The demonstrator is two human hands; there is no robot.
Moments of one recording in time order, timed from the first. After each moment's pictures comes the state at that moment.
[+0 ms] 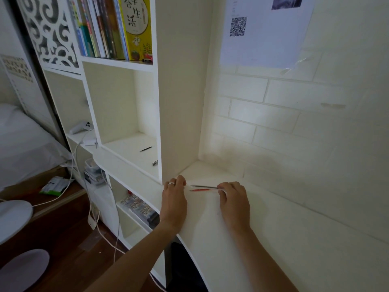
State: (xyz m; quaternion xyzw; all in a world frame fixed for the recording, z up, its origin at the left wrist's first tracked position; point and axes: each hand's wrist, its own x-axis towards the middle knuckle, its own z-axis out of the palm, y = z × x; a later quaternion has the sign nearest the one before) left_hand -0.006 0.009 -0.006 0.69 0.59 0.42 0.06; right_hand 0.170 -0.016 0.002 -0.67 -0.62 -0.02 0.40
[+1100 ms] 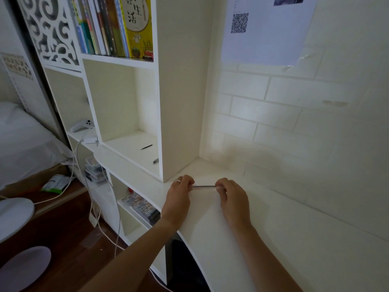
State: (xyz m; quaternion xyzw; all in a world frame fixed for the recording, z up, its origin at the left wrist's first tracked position) left_hand -0.007 0.008 -0.004 0.72 0.53 0.42 0.11; right_hand 0.174 -0.014 0.001 -0.61 -0.67 0.00 0.43
